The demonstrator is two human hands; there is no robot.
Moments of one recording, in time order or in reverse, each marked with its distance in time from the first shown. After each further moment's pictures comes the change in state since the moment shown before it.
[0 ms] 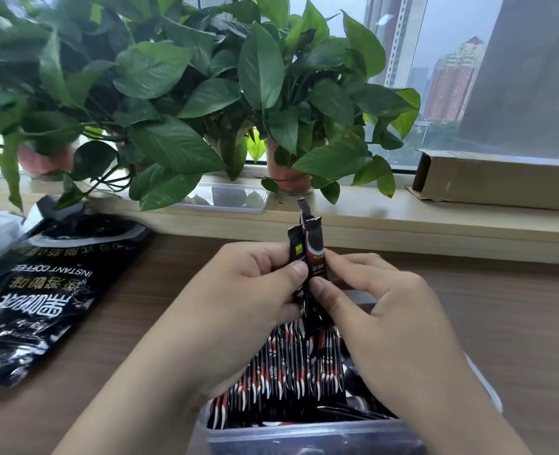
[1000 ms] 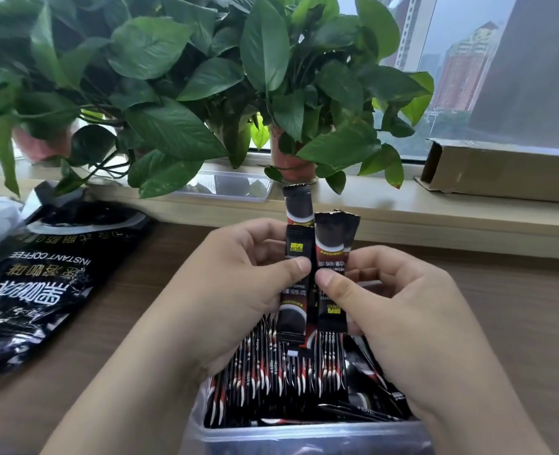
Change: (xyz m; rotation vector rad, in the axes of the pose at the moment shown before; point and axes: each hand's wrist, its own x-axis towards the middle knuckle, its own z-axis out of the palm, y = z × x) left_hand 0.012 -0.010 -0.014 0.103 0.107 0.050; right_hand 0.003 -0.004 -0.003 0.354 0.000 0.295
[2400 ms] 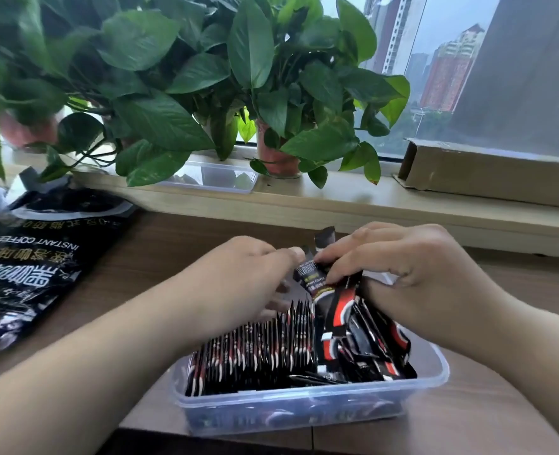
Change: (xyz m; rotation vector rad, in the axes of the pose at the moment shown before) left_hand -0.003 0.010 0.014 0.433 -0.122 -0.304; right_hand 0.033 -0.006 -0.067 -0.588 -0.429 -0.872
